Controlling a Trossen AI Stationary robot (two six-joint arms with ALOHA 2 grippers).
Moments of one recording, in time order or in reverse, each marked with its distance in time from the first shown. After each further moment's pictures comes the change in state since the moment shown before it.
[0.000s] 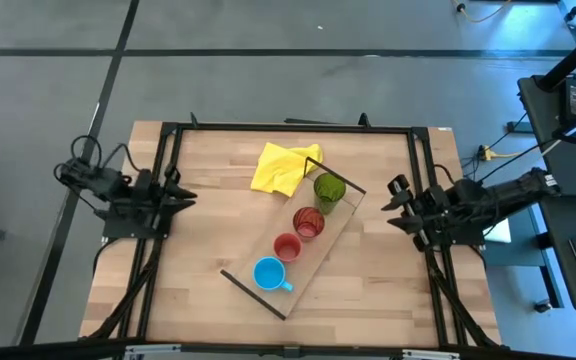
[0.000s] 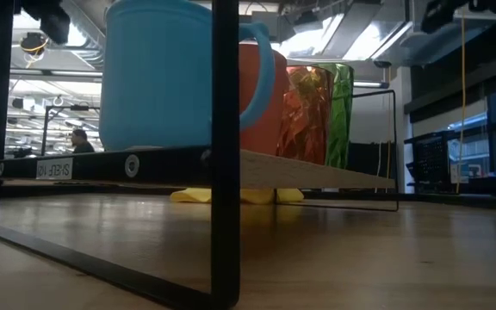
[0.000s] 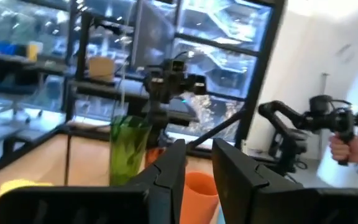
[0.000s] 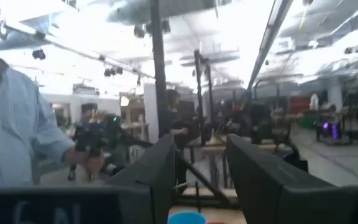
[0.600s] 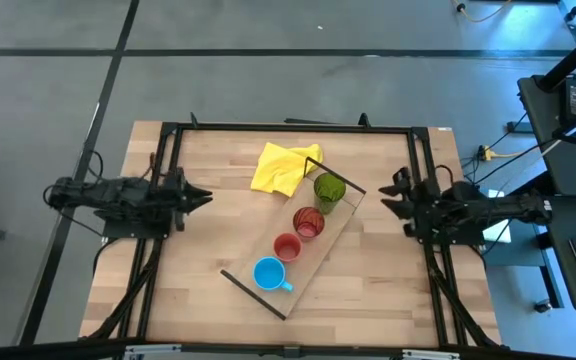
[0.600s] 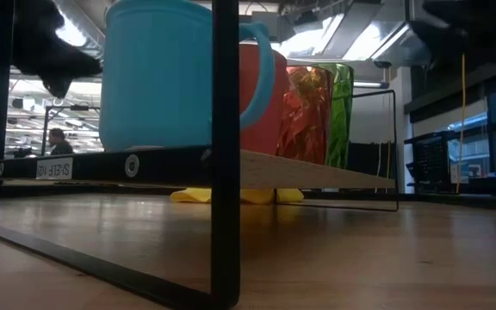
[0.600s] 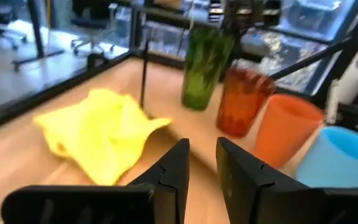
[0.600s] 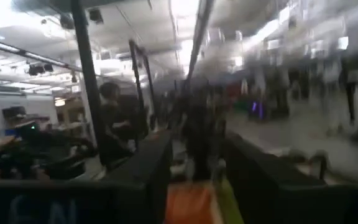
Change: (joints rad) left arm 0.307 0.001 -0.109 -0.238 0.086 -0.138; right arm -0.198 -0.278 -0.166 -0.159 0.095 0.065
